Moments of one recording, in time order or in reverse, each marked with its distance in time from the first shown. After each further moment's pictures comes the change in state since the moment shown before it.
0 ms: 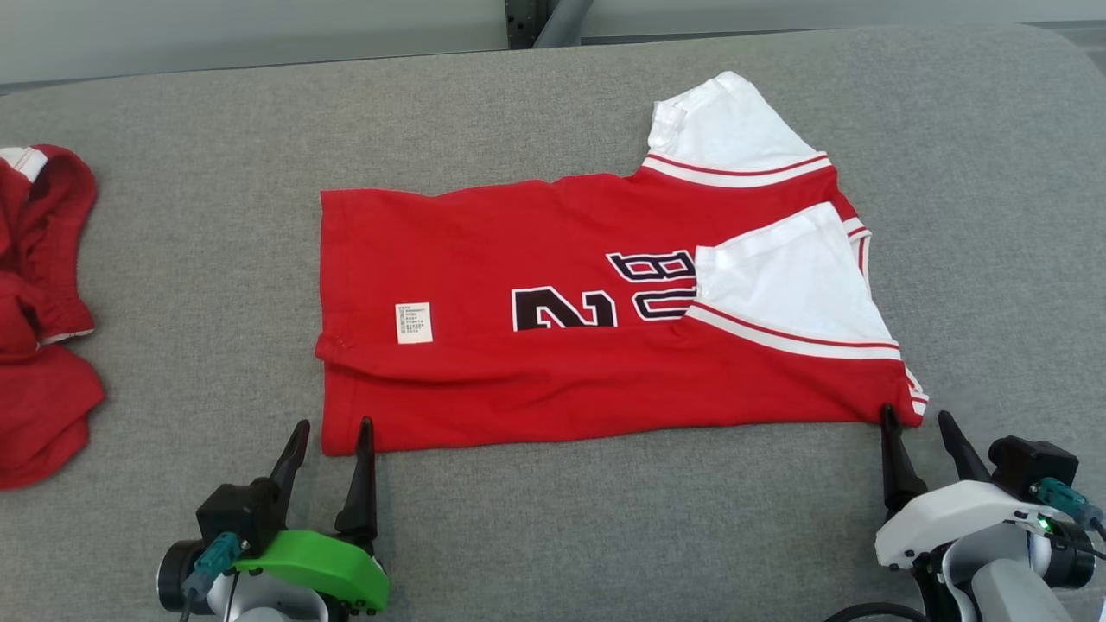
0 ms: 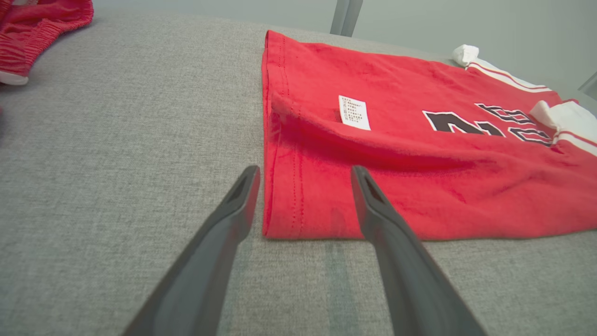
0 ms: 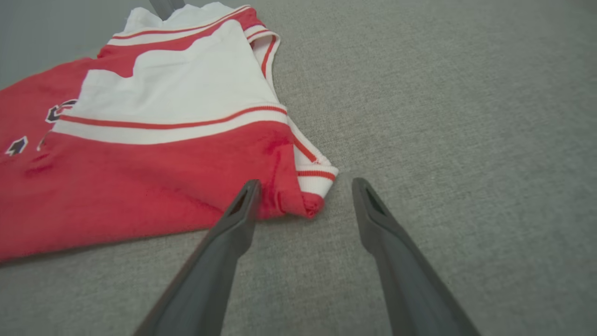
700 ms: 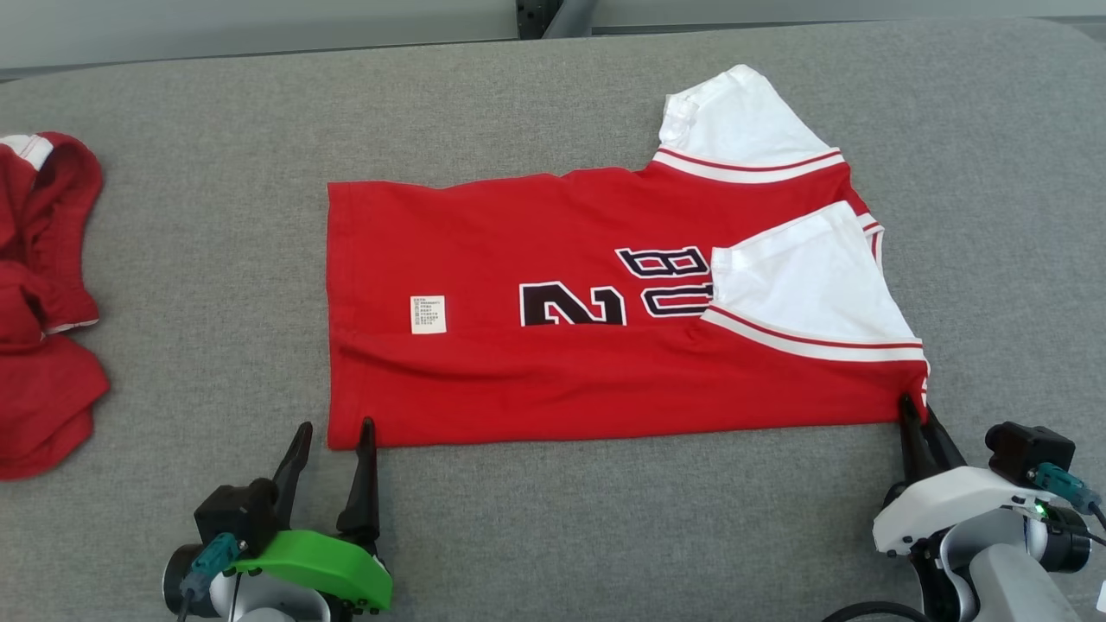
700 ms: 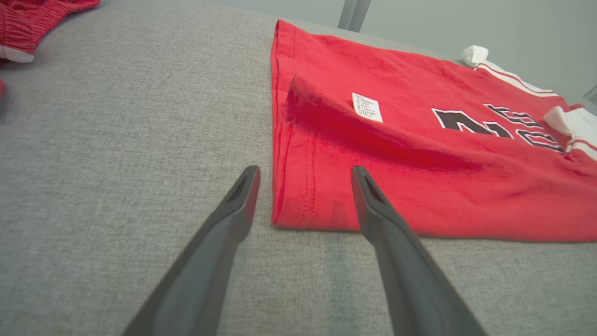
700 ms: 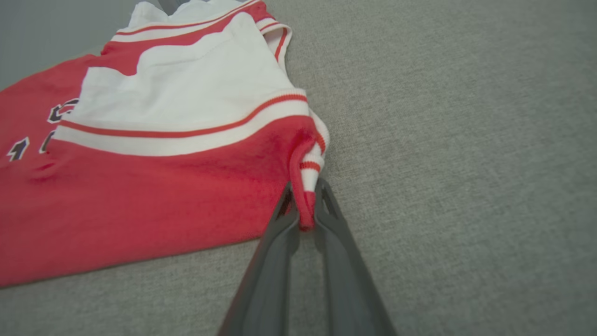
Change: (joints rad) left arm -0.002 0.000 -0.012 0.006 -0.041 0.000 0.000; right arm -0.037 0.004 -0.001 0.045 0.004 0.000 0.000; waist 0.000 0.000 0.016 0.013
